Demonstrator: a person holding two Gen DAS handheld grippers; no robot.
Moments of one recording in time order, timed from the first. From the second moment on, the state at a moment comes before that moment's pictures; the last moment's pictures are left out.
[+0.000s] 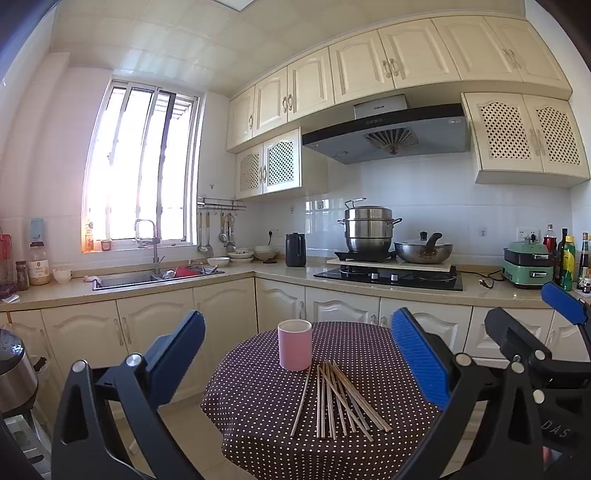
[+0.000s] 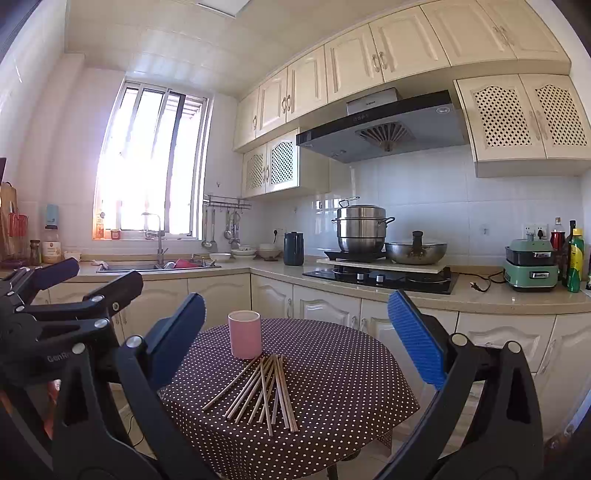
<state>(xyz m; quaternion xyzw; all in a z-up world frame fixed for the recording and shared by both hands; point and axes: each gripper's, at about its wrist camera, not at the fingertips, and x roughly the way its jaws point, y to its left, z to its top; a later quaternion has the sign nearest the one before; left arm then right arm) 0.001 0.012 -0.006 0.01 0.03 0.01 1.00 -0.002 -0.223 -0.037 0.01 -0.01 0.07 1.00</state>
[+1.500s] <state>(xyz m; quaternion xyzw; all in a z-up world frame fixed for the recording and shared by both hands) -0.003 0.014 -0.006 0.01 0.04 0.01 1.00 0.003 -0.224 -0.041 0.01 0.00 0.07 1.00</state>
